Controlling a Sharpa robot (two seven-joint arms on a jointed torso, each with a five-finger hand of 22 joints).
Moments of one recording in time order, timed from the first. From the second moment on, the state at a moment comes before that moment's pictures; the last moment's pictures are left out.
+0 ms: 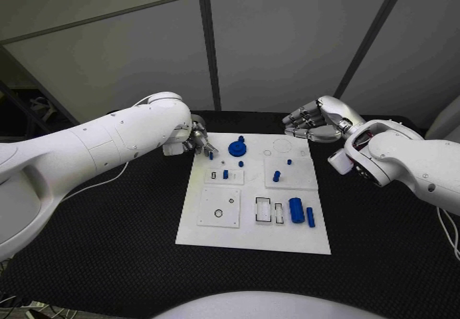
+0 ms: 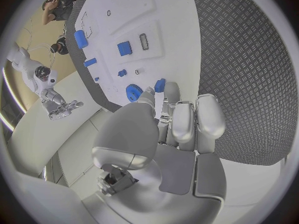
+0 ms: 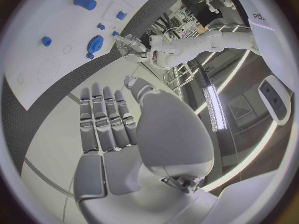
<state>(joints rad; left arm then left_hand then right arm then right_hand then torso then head) 1.29 -0.50 0.02 0.95 -1.10 0.32 -0.52 1.28 0.05 -0.03 0.21 0.17 1.01 0.07 0.38 0.43 1.21 0.00 0.83 0.61 1.47 -0.06 1.26 1.18 0.20 1.37 0.05 1.25 1.23 1.25 -0.80 0.00 1.43 -0.86 -0.31 0.19 1.43 -0.14 0.31 0.09 0.36 0.97 0.23 0.07 0.07 1.06 0.18 0.11 0.06 1.10 0.14 0.07 0.12 0.18 0.83 0.26 0.18 0.11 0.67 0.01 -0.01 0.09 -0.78</state>
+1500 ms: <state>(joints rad) 1.28 -0.71 0.02 1.27 -0.91 0.18 -0.51 1.19 -0.13 0.55 0.09 0.30 1.02 0.05 0.46 0.47 1.28 -0.01 0.86 0.62 1.47 -0.08 1.27 1.20 0.20 1.42 0.03 1.31 1.31 1.25 -0.80 0.00 1.43 -0.86 -0.30 0.19 1.42 -0.13 0.31 0.09 0.36 0.97 0.23 0.07 0.07 1.06 0.18 0.11 0.06 1.10 0.14 0.07 0.12 0.18 0.83 0.26 0.17 0.11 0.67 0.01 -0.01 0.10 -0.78</state>
